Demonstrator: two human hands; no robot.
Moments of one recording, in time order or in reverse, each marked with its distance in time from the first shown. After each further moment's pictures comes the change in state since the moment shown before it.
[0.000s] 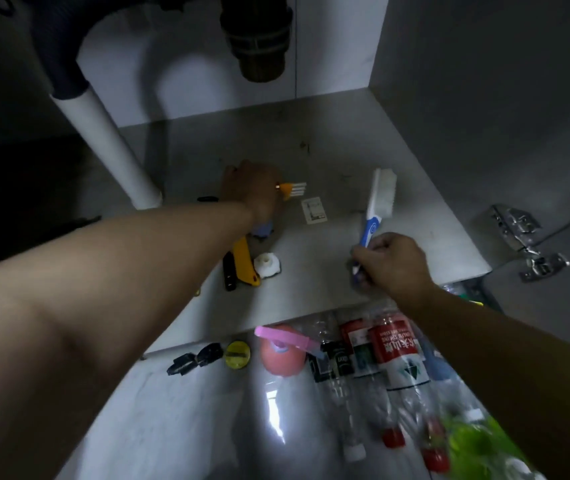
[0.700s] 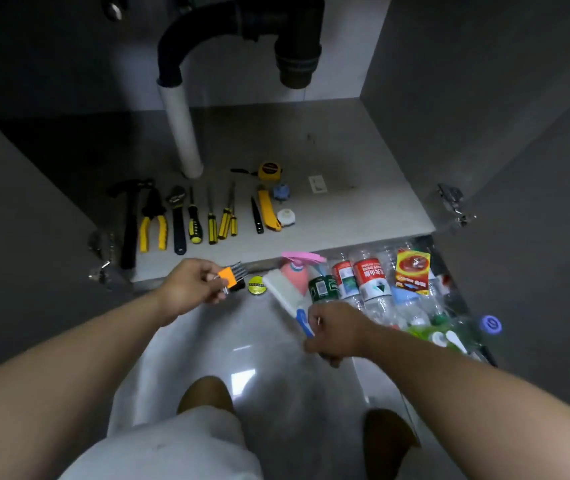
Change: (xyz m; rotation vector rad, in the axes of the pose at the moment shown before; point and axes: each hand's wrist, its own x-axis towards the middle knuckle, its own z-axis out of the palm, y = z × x) left_hand -0.297 -0.097 -0.003 -0.994 -0.309 -0.409; right_hand -0.233 0.010 0.024 -0.793 -0.671 -0.155
